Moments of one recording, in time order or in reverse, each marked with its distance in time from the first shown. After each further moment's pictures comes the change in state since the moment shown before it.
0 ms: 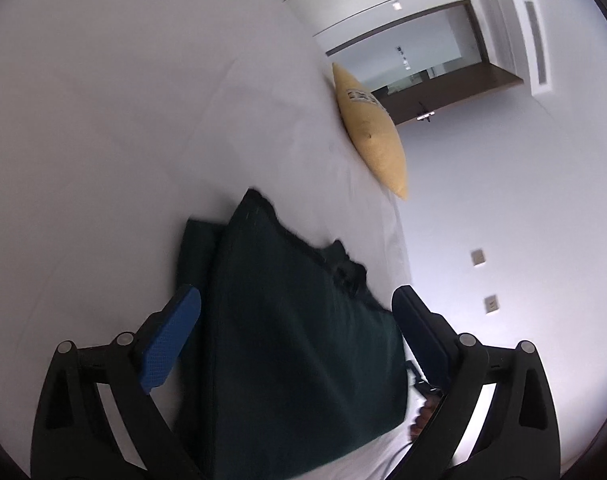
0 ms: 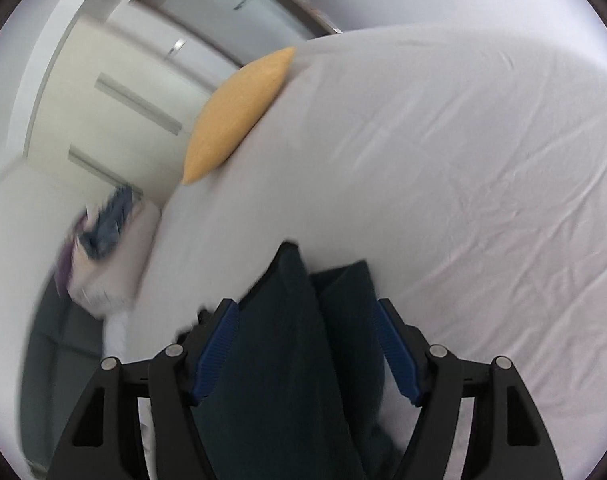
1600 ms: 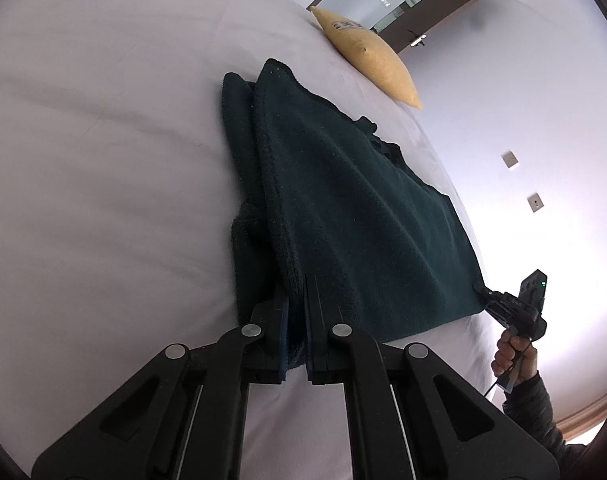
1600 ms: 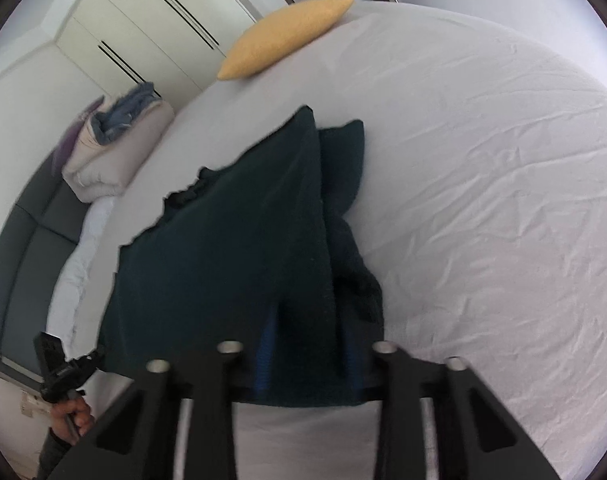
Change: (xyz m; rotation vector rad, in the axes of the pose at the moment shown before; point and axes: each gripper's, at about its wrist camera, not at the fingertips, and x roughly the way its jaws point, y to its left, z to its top) left arm -0.036 0.029 -0.127 0.272 0.136 0.127; right arm -0.044 -0.012 -0.088 -0.220 0.160 -0.032
